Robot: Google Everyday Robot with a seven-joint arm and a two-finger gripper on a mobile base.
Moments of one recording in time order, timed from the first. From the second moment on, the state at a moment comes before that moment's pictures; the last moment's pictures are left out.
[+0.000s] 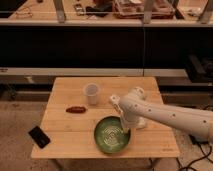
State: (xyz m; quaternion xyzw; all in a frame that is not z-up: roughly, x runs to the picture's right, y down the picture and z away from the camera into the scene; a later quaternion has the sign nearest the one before) arm 0.130 0.222 0.786 -0.22 -0.28 -0.74 0.57
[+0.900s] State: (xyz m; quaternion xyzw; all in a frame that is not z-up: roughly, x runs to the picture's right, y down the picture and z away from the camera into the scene) arm -0.014 0.213 0.752 -0.12 -0.33 -0.78 0.52
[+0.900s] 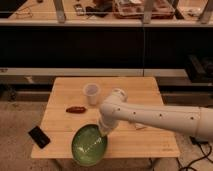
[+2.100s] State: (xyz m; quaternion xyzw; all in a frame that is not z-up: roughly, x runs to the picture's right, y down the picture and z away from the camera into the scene) arm -0.021 0.136 0.848 -0.14 -0.37 -0.71 0.58
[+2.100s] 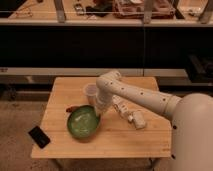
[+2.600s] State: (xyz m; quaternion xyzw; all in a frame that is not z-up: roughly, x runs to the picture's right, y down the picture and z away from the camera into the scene) arm 0.042 0.162 0.858 -0.18 -0.39 -0.67 0.61
